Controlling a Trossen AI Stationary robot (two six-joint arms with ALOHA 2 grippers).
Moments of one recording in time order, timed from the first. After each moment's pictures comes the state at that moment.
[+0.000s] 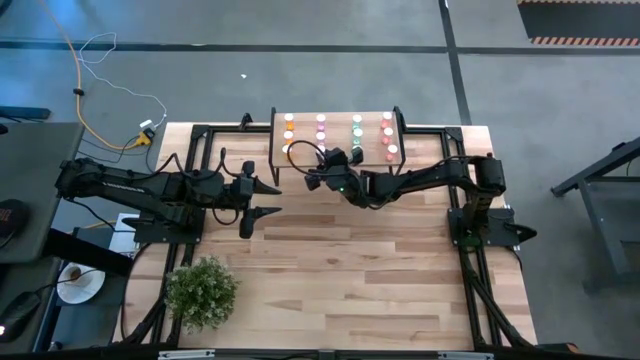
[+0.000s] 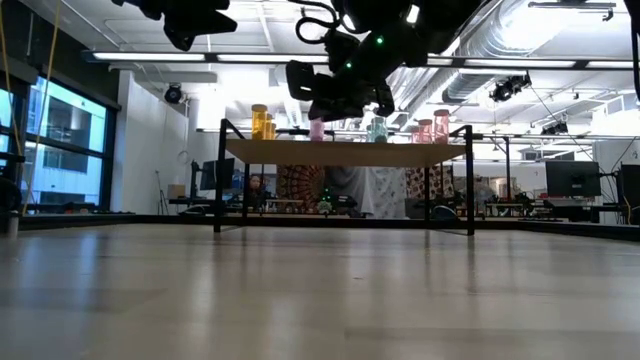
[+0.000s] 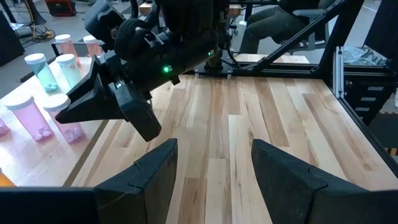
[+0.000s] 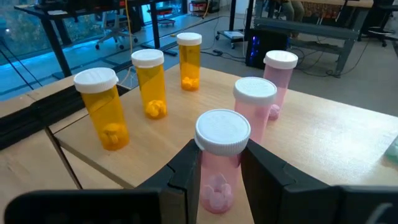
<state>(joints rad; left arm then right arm) 0.01 0.87 0.68 -0.13 -0.19 -0.05 -0.06 1.85 1.20 0.24 0.87 0.34</state>
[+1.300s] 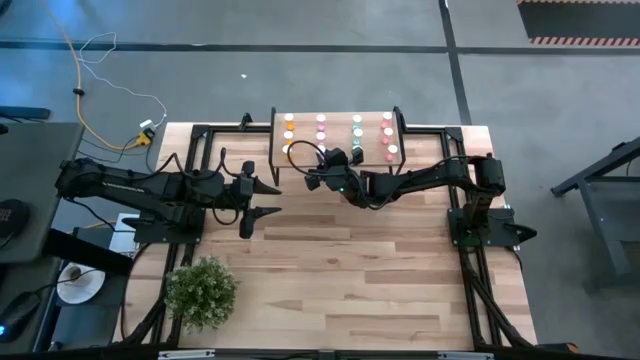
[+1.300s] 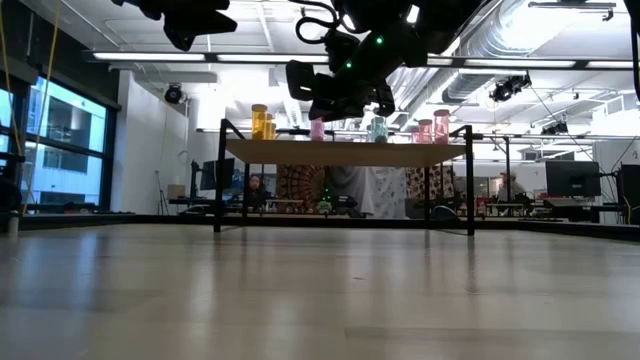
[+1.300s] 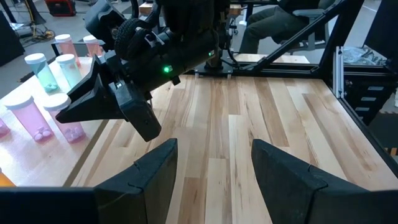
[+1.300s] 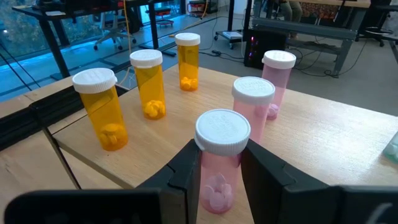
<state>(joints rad) 0.01 0.87 0.68 -0.13 -0.19 -0.05 -0.06 1.85 1.20 0.25 0.88 0.34</state>
